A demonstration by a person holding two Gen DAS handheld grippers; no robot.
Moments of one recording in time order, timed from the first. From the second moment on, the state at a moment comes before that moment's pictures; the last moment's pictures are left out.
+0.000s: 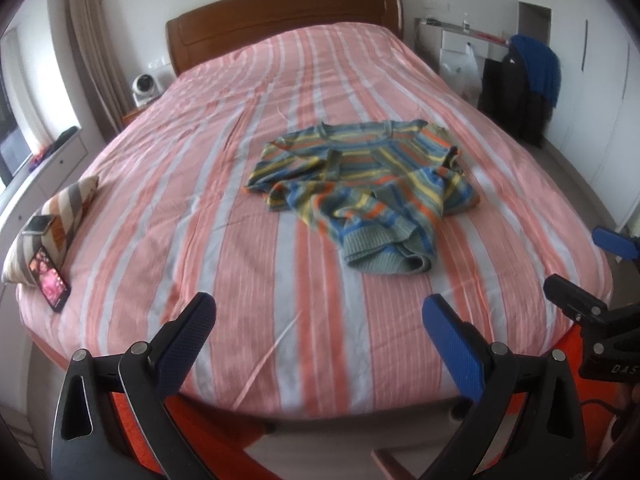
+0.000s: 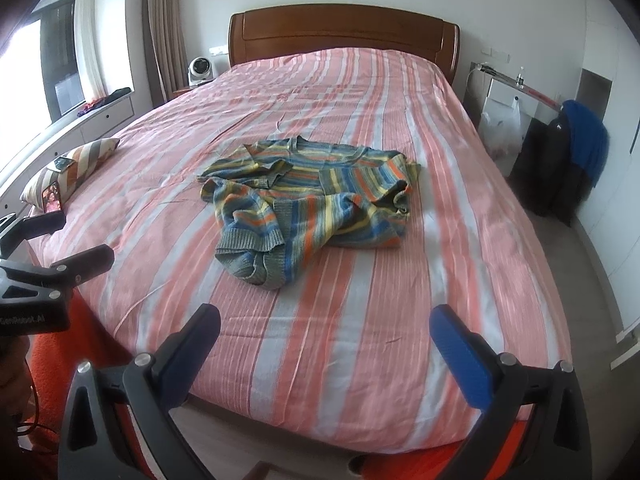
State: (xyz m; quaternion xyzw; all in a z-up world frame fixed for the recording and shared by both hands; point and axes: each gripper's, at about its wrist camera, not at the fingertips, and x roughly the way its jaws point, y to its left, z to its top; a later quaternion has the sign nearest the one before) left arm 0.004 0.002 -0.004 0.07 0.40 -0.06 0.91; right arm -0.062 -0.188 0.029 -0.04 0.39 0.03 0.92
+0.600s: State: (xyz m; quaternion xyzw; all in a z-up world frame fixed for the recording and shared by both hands) left arm 0.004 0.002 -0.007 0.08 0.40 -0.05 0.91; right arm -0.063 -0.189 0.030 -0.04 0.38 0.02 0.92
